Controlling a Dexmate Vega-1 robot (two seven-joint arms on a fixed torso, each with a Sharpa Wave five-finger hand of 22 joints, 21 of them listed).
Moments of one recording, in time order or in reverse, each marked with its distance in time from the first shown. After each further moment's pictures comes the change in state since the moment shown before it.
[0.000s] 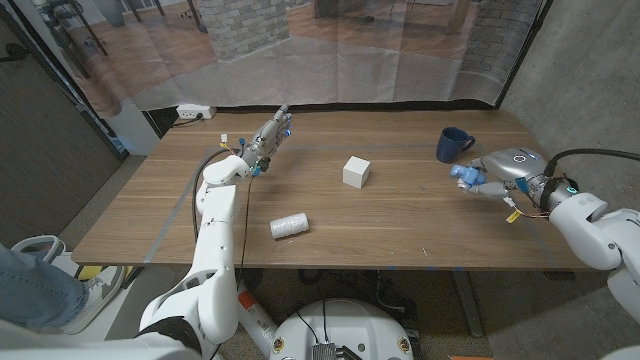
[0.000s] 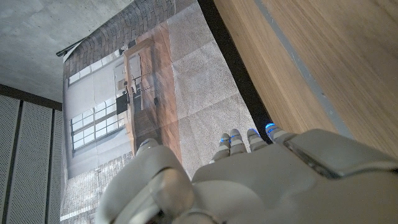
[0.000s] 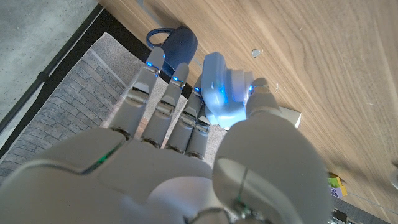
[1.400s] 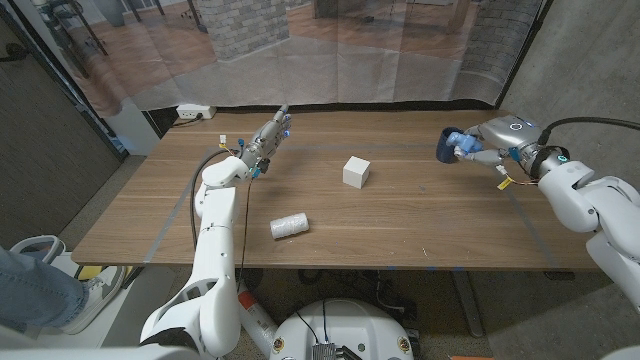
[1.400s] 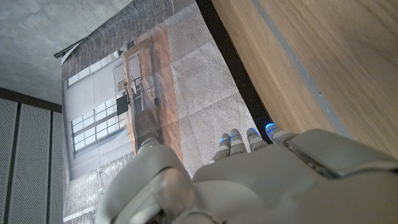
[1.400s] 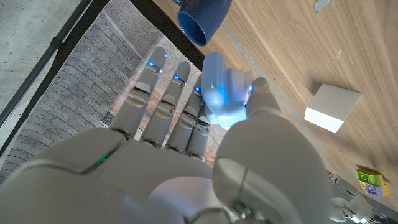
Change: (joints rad) left arm 0.037 -0.012 0.010 -0.078 0.014 0.039 0.011; left_hand 0.010 0.010 -0.009 -0.001 0.000 0.000 0.000 0.000 0.000 0.005 -0.005 0.000 0.000 0.004 -0.004 0.000 0.000 0.000 0.000 0.000 0.000; right arm 0.190 -0.067 -0.099 0.102 -0.014 -0.060 -0.064; right_hand -0.001 0.001 0.004 -0.004 0.002 0.009 0.002 -0.012 0.001 0.010 0.000 -0.014 0.000 0.019 -0.009 0.000 0.000 0.003 -0.003 0.000 0.000
